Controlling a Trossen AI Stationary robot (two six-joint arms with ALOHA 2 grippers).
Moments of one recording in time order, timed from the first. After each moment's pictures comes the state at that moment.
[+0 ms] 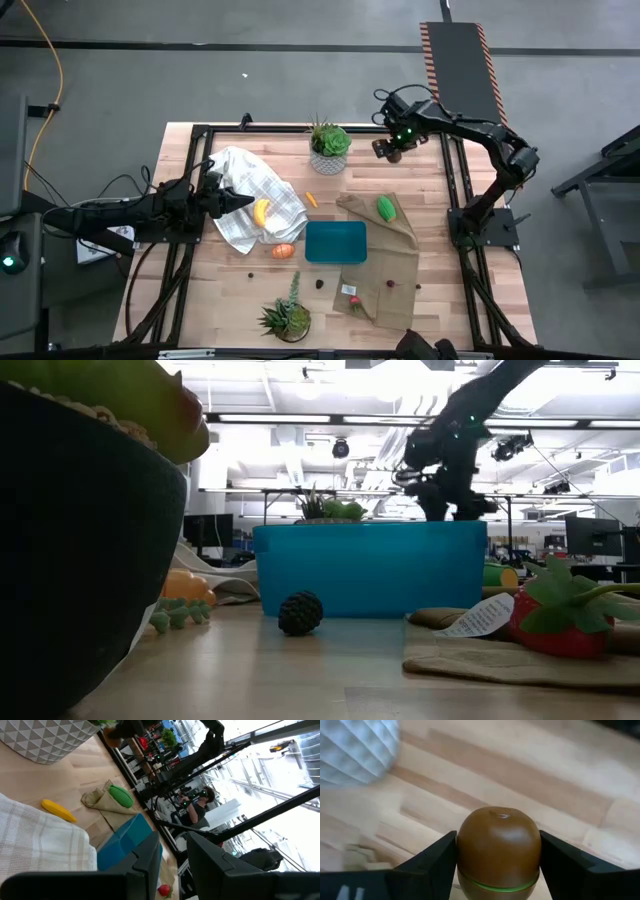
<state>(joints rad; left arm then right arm) 0.24 0.03 0.01 0.02 0.04 -1.03 -0.78 1.64 1.23 -0.91 -0.07 0.38</state>
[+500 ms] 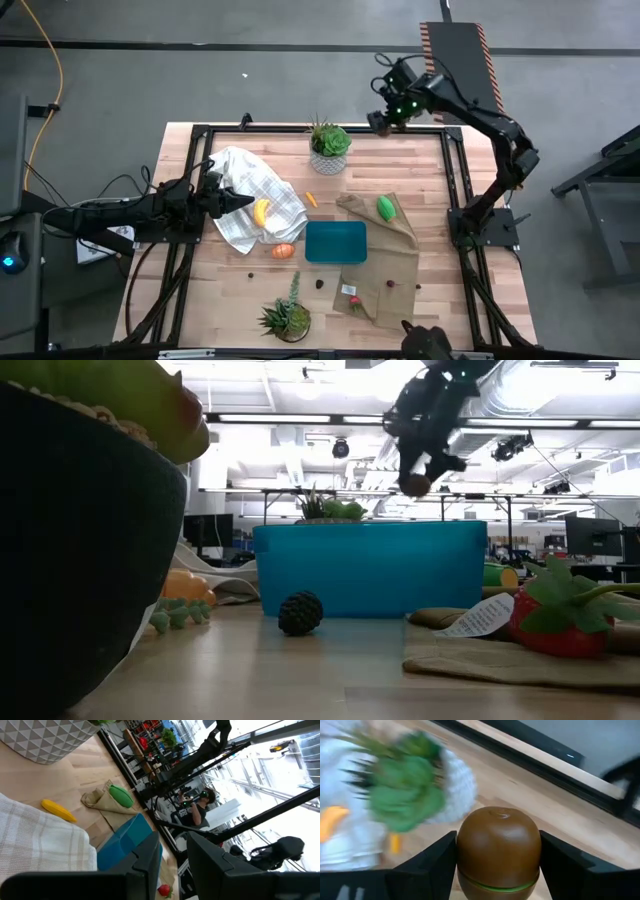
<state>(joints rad) 0.24 0.03 0.01 0.02 0.04 -1.03 -0.77 1.64 1.60 -1.03 -0.18 0.31</state>
